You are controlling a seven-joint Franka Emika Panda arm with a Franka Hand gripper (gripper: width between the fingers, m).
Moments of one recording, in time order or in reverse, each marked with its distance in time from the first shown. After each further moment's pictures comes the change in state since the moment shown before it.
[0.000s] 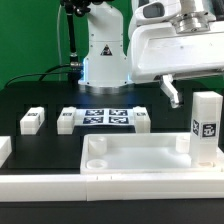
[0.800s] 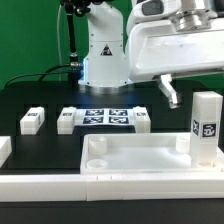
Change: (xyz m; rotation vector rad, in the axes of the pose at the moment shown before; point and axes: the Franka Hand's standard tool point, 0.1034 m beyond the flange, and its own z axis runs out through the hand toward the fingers) arm 0.013 0.001 0.006 0.005 -0.053 0.005
